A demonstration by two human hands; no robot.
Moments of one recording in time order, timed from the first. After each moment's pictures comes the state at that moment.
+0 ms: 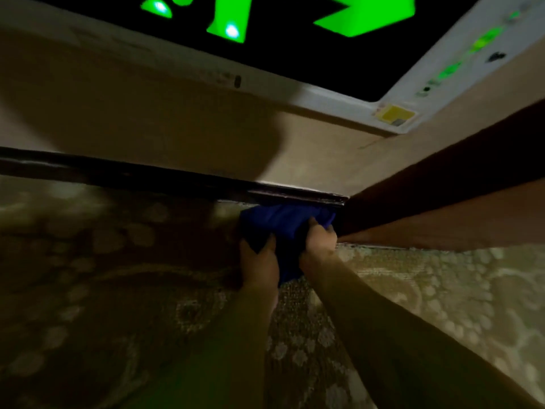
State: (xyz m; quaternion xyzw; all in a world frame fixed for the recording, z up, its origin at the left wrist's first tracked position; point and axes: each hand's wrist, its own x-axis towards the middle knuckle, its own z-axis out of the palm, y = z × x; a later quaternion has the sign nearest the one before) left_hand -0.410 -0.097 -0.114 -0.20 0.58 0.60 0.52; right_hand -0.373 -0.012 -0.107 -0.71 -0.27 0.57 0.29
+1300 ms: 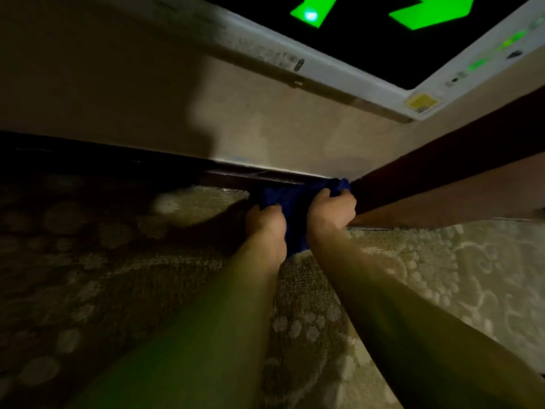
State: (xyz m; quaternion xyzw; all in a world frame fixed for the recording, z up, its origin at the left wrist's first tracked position) left_hand -0.456 -0.081 -0.096 -0.22 0.53 0.56 0.59; right_hand -0.411 -0.029 -0.065 -0.79 -0.50 0.24 0.27
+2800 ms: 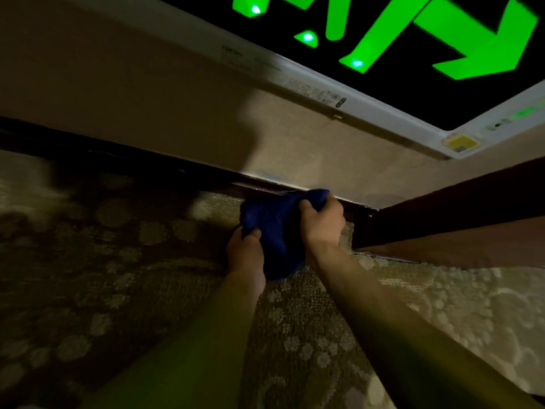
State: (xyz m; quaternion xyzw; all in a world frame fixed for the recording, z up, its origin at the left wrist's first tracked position) left_hand -0.486 -0.131 -0.123 -0.23 0.56 0.62 0.51; right_hand -0.445 -0.050 -0.061 -0.67 -0.65 0.33 0.14
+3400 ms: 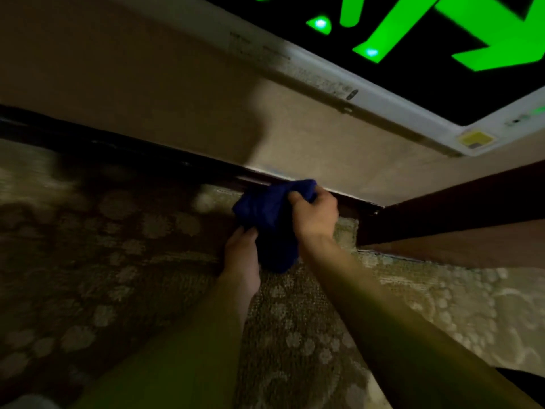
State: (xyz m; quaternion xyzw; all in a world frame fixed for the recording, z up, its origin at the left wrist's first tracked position) left_hand -0.486 -0.148 -0.133 -0.21 0.49 0.65 0.54; right_hand -0.464 -0.062 -0.062 -0.67 -0.63 0.36 0.16
